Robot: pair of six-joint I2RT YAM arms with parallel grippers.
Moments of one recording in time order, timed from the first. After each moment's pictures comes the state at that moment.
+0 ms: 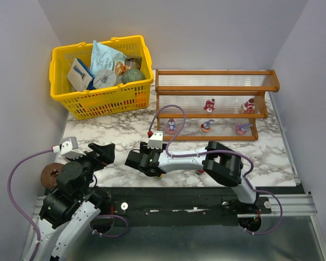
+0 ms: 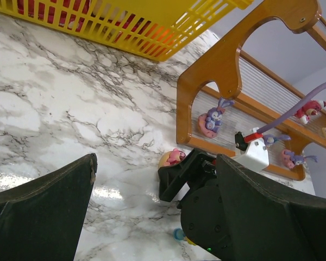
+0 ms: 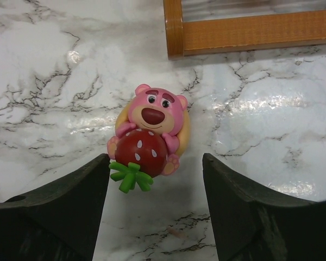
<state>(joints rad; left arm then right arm) -0.53 0.10 0.67 -0.79 -0.41 -0.72 1.29 2.12 1.49 -0.59 0.91 1.22</state>
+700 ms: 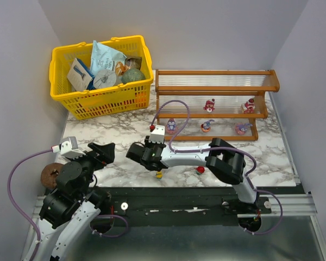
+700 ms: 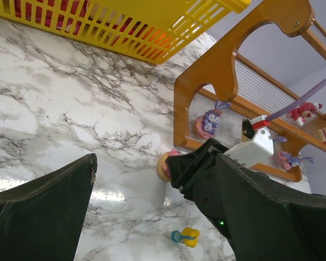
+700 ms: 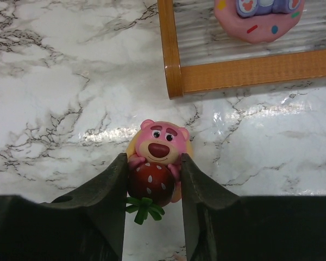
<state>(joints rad) -0.53 0.10 0.67 -0.77 -0.41 -0.72 1.25 2.10 1.48 -0.53 0.92 1.18</state>
